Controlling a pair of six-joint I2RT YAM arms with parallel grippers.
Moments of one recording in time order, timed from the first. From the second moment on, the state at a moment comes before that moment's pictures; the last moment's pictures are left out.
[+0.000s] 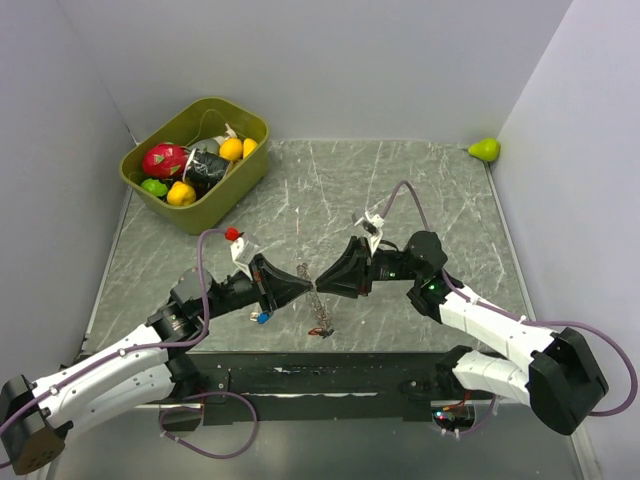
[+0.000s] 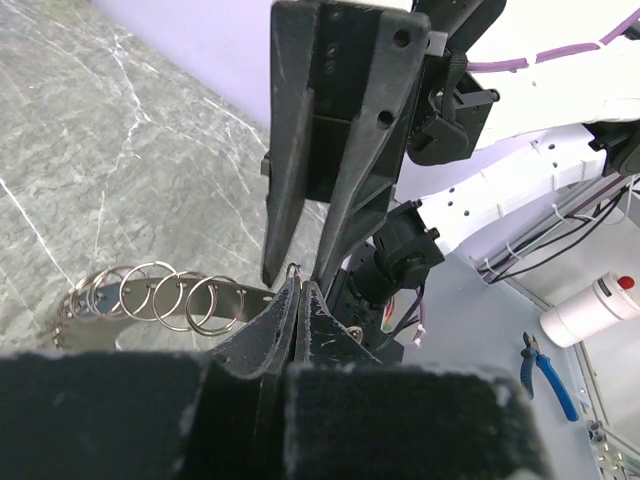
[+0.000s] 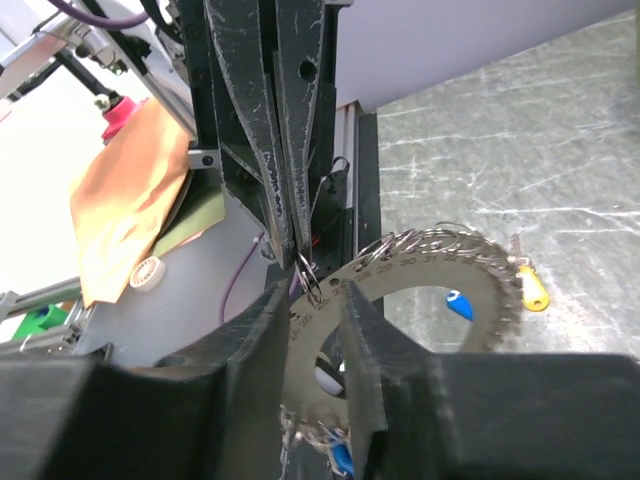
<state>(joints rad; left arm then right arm) -0.85 0.70 0.45 0.38 0.36 -0.56 0.63 1.07 0.55 0.65 -0.97 0.55</state>
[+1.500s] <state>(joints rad) -0.85 0.81 0.58 0.17 0.47 -0.51 0.65 1.00 0.55 0.50 -0.93 0.43</state>
